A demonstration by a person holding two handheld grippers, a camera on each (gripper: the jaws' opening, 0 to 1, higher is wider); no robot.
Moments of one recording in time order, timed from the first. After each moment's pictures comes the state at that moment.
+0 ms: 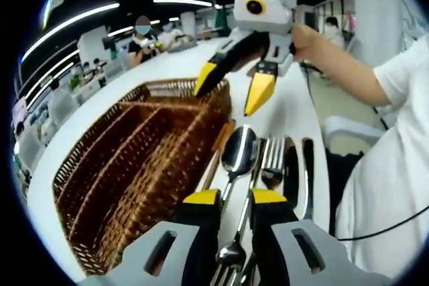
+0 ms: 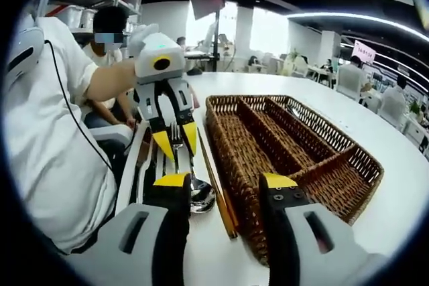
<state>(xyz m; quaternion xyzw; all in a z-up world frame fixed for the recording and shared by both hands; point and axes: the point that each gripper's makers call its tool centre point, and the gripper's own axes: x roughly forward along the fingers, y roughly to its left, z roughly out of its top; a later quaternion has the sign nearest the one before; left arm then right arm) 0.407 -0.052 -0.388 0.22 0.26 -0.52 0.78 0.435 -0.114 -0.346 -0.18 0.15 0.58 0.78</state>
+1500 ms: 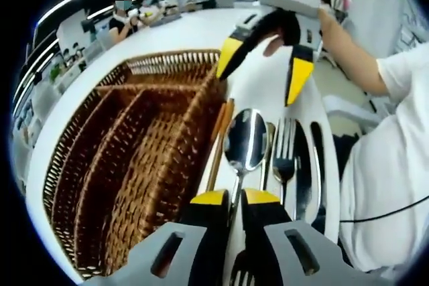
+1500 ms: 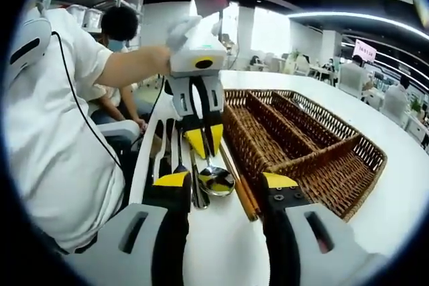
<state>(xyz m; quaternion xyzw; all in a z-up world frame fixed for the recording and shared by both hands) 0.418 -0.058 -0.408 0.27 0.34 -0.54 0.72 0.413 -0.125 -0.356 -0.17 0.15 0.58 0.78</state>
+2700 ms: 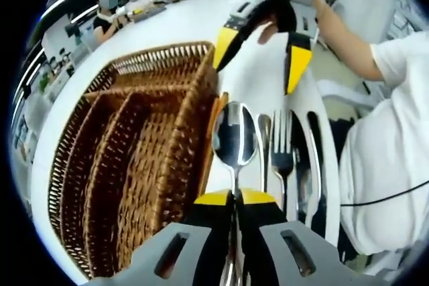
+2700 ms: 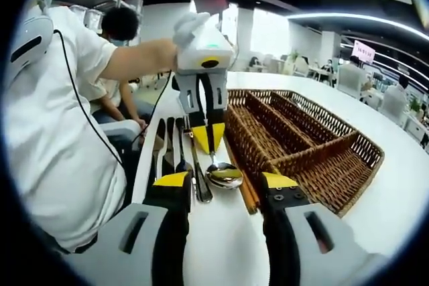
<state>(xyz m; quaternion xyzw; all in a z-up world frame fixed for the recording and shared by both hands) 0.416 -0.060 -0.406 0.31 0.36 -0.56 0.68 0.408 -0.135 -0.355 -0.17 0.15 0.58 0.78</state>
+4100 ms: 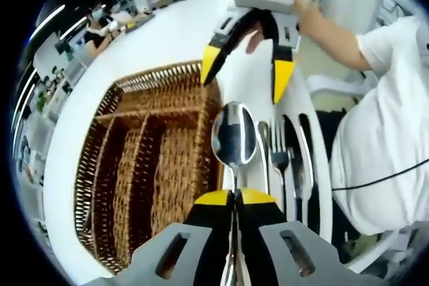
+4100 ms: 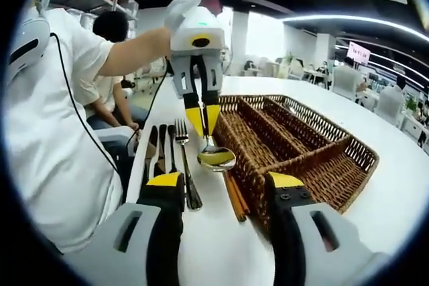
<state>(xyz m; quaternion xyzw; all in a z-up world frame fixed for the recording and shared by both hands) 0.424 -0.049 -0.365 0.36 0.34 -0.57 0.66 0.421 -0.133 -0.345 -0.16 0.14 0.57 0.80</state>
